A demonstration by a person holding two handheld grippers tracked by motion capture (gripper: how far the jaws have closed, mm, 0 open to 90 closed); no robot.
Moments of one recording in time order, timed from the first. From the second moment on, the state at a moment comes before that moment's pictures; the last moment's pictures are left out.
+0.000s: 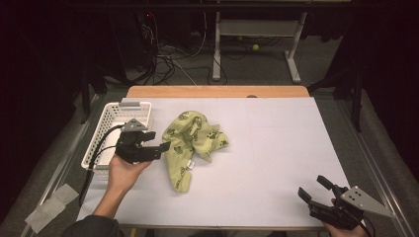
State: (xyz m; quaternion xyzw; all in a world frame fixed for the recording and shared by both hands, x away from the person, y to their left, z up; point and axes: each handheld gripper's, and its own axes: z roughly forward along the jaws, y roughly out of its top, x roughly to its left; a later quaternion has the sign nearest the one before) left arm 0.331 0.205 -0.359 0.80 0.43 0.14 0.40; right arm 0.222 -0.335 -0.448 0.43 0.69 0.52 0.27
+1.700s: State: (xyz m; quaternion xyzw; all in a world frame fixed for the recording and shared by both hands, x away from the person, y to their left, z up) left arm 0.280 0.196 -0.422 0.79 0.40 0.14 0.43; right arm 0.249 -0.301 -0.431 0.40 0.69 0.54 0.28
